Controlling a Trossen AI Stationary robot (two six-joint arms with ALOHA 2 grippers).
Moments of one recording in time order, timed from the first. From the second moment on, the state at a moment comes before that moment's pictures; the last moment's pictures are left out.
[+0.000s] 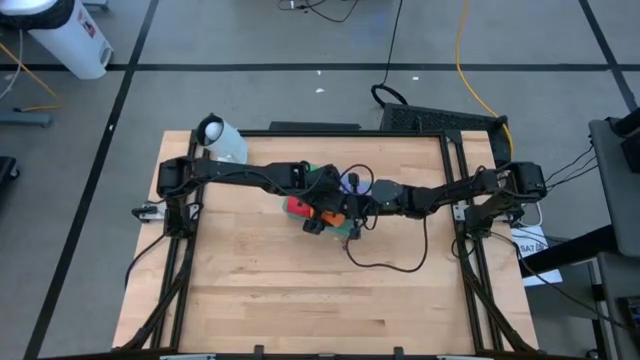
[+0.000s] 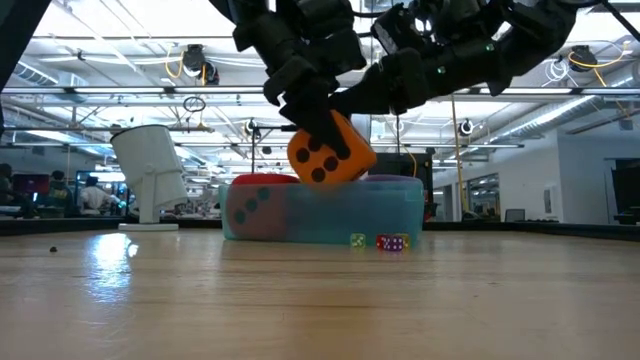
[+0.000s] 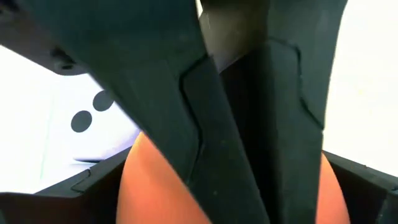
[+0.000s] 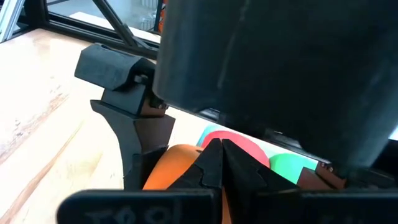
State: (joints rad) left arm 0.12 1.88 1.46 -0.50 0.18 0.47; right arm -0.03 1.58 0.60 0.54 0.02 -0.30
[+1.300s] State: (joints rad) left arm 0.16 1.84 1.52 -0.56 0.20 0.44; right arm -0.06 1.58 0.61 0.50 0.00 -0.25
